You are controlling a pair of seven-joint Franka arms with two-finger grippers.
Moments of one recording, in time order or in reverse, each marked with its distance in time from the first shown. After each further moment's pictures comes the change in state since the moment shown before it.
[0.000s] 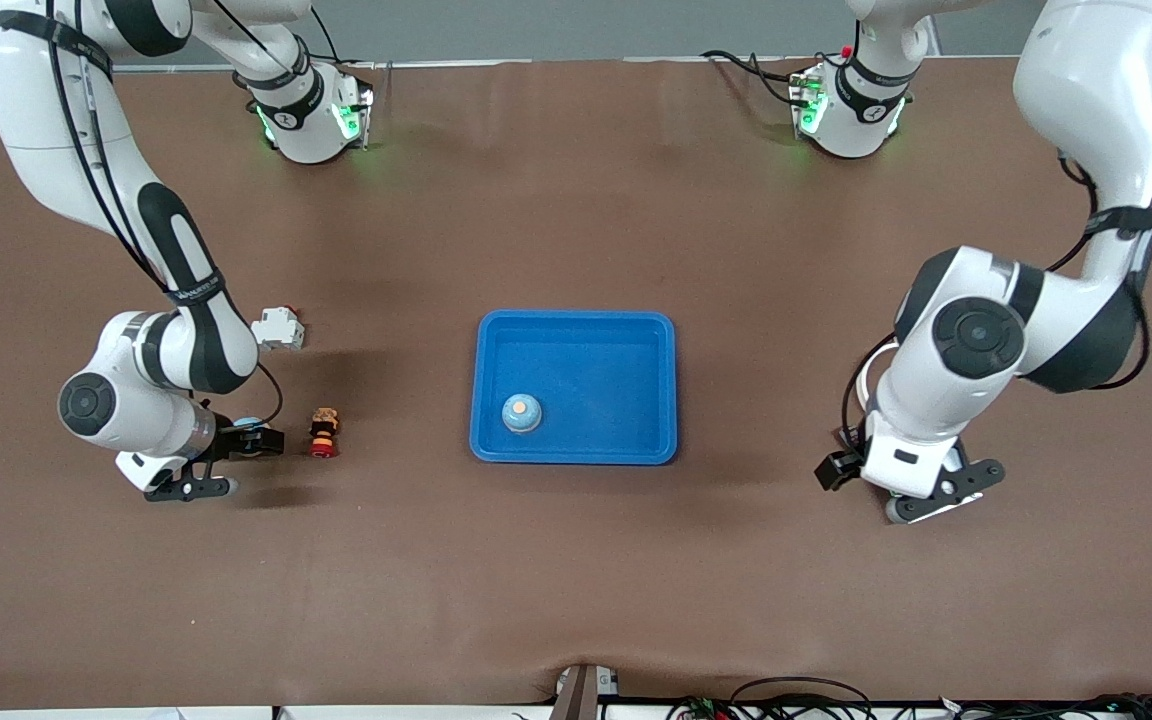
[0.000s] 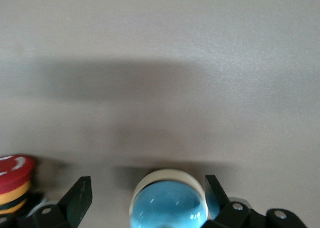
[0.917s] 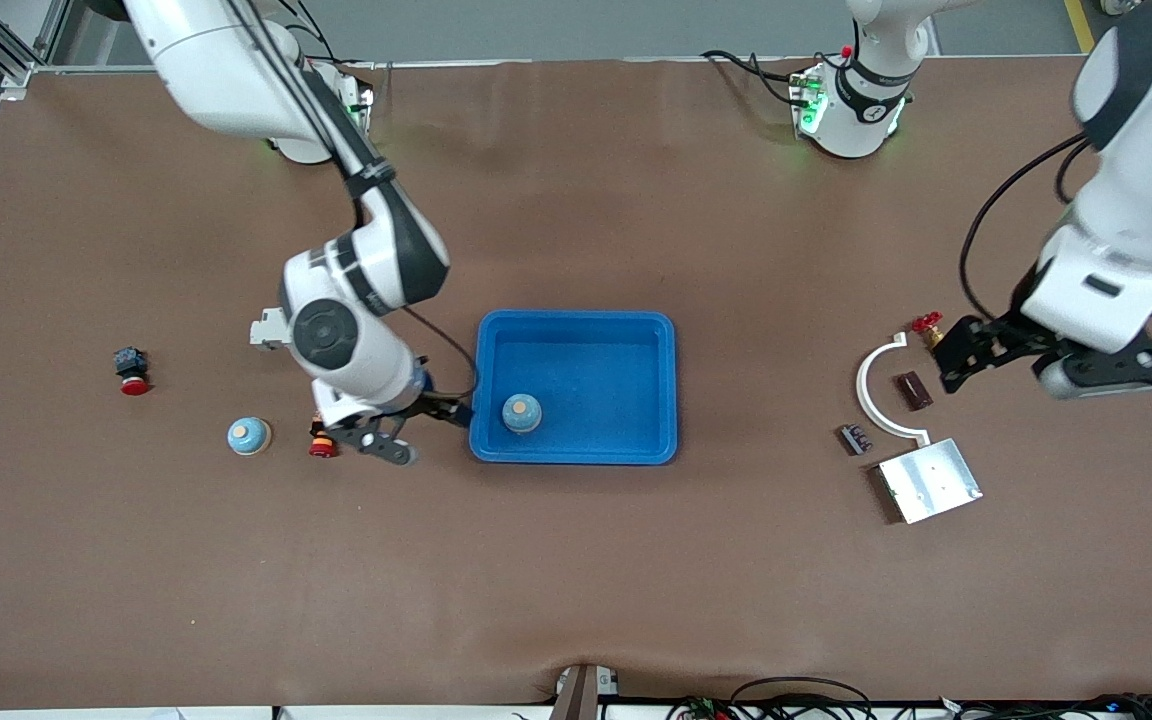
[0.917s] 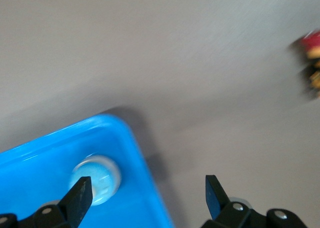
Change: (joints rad) left arm 0.096 -0.378 0.052 0.025 -0.347 -0.253 0.536; right arm 0.497 -0.089 0.014 0.088 0.036 -0.076 1.009
